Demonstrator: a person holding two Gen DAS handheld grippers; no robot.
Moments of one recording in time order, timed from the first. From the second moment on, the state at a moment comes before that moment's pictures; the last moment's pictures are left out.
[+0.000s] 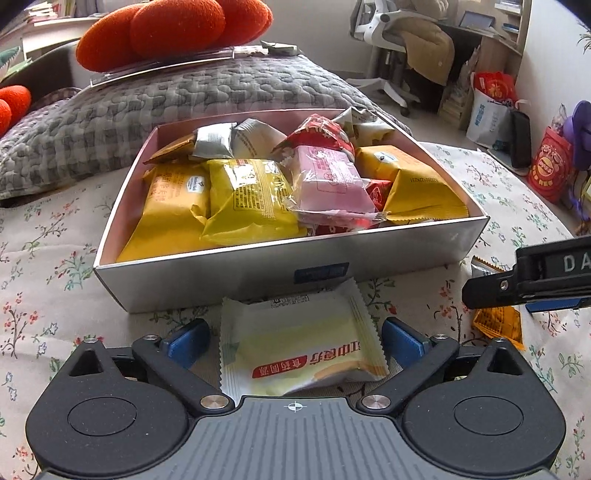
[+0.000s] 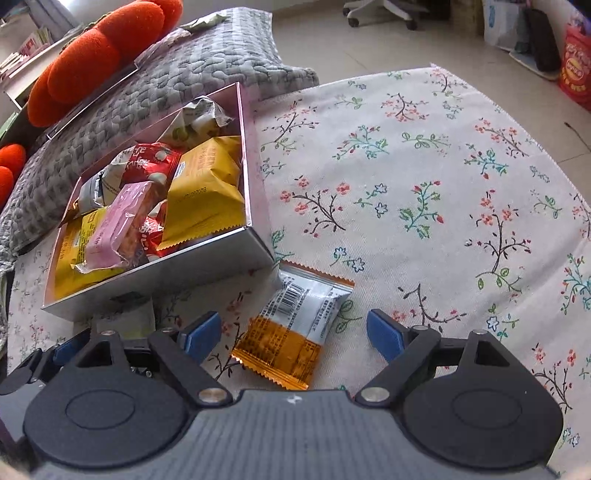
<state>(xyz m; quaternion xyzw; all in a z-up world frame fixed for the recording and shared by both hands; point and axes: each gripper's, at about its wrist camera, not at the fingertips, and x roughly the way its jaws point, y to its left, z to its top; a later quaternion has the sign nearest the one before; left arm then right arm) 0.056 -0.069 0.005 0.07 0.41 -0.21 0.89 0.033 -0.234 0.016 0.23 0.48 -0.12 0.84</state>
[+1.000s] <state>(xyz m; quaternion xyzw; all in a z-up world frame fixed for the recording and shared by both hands) 0.048 -0.051 0.036 0.03 0.41 -0.22 0.89 0.031 -0.223 0.025 0.21 0.45 -0.12 0.86</state>
